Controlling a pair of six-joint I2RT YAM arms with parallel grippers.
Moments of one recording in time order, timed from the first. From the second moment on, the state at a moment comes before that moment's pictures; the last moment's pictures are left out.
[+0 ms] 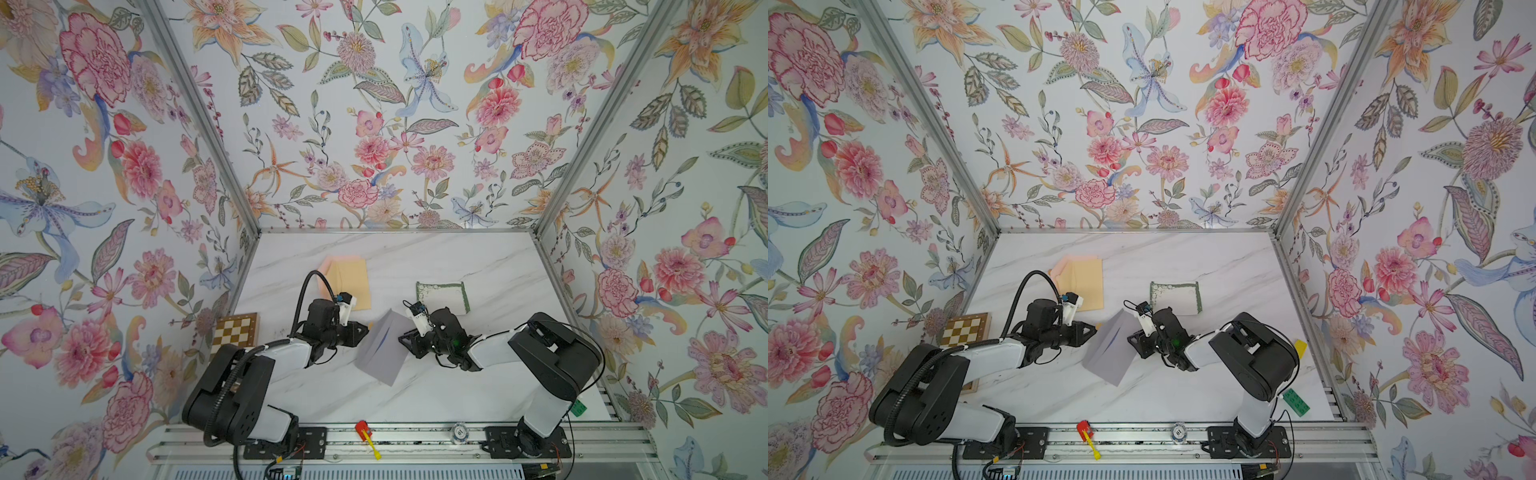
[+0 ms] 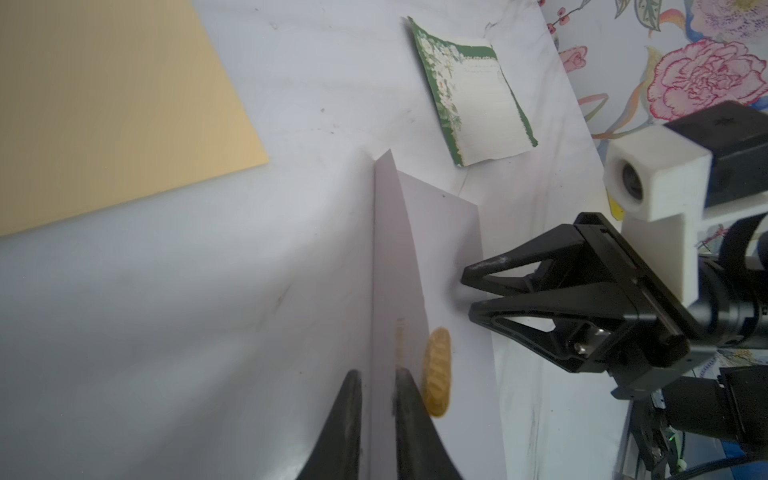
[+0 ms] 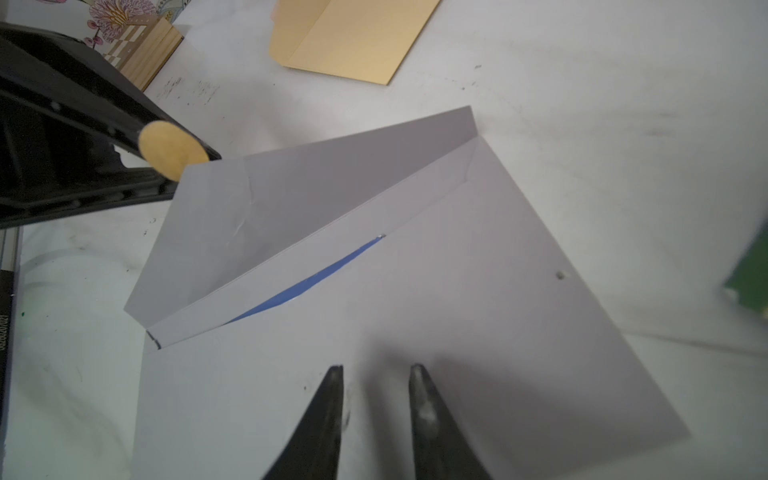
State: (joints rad) left arm -0.38 1.47 0.47 0.29 0.55 -0.37; right arm 0.75 1.77 0.58 0.55 -0.28 0.30
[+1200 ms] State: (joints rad) left arm -0.49 1.74 0.47 0.58 0.59 -0.46; right arm 0.75 1.72 0.77 0.33 -0.52 0.51
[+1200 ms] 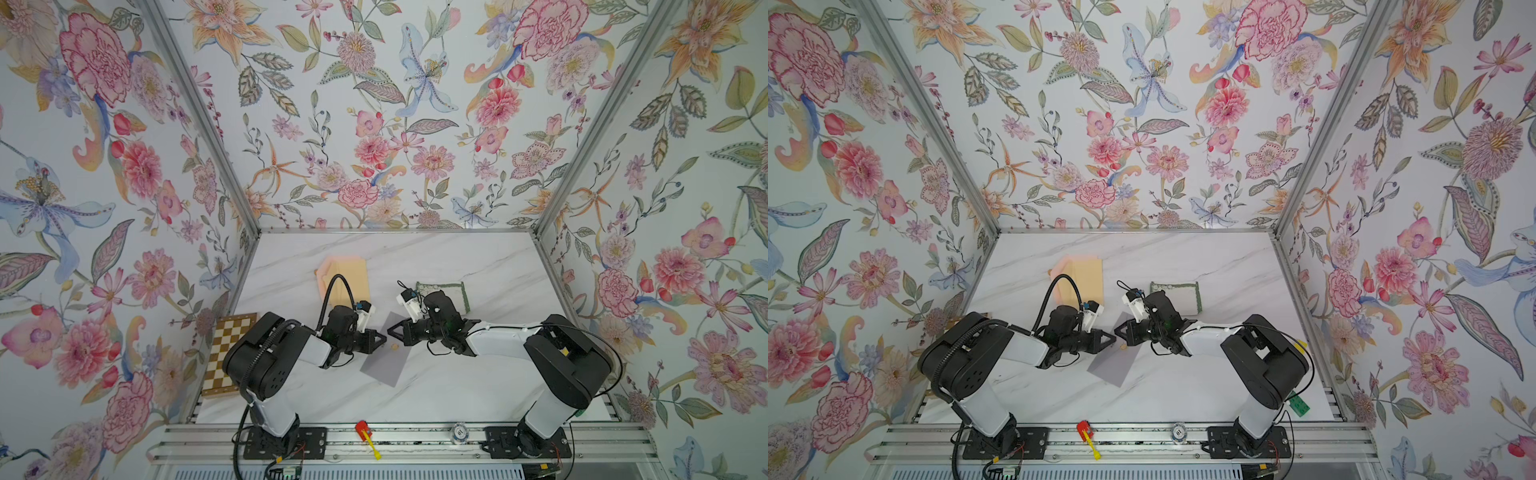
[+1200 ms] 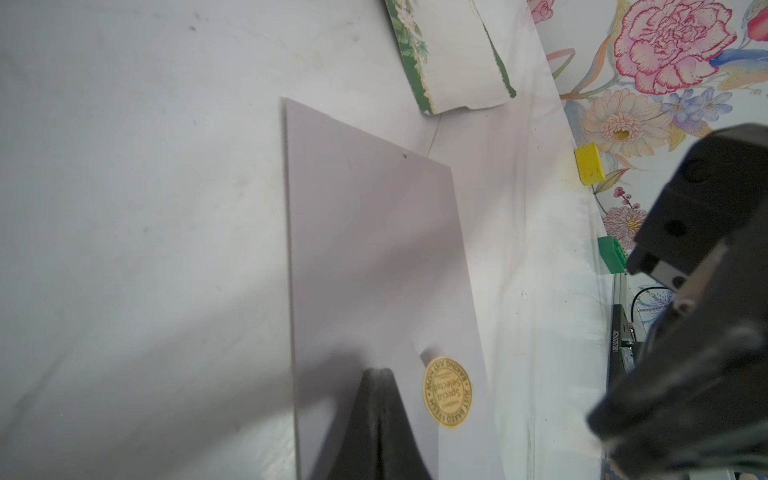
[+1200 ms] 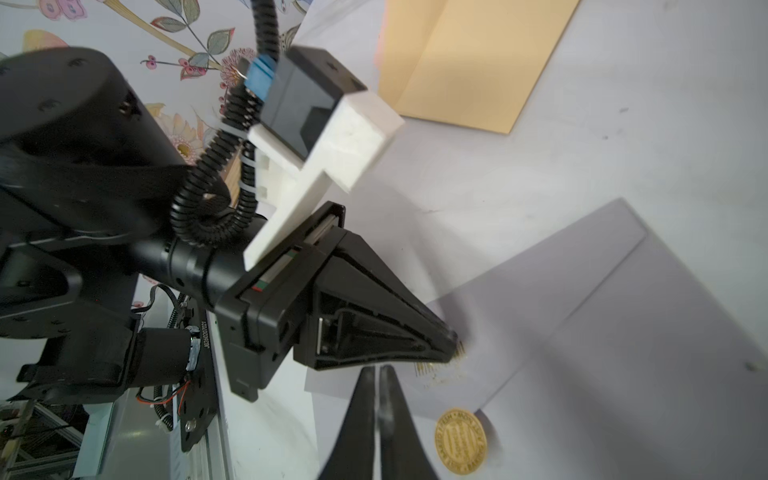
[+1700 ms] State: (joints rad) left arm -0.49 1.73 0.43 0.65 0.56 -0.47; right arm 0.76 1.83 0.75 0.26 -0.54 0.61
